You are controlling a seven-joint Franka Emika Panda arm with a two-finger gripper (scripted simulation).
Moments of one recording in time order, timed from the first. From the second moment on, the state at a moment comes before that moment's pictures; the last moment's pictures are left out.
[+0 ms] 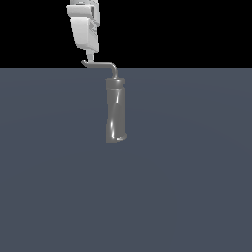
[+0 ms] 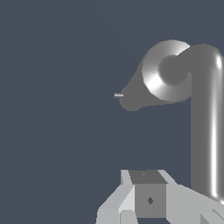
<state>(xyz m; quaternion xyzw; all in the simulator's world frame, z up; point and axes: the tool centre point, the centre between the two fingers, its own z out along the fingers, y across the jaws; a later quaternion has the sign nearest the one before) 0.120 0.128 0.301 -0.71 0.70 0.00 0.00</state>
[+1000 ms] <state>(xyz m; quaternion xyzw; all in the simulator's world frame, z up) 0.094 0.130 0.300 -0.71 0.70 0.00 0.00</state>
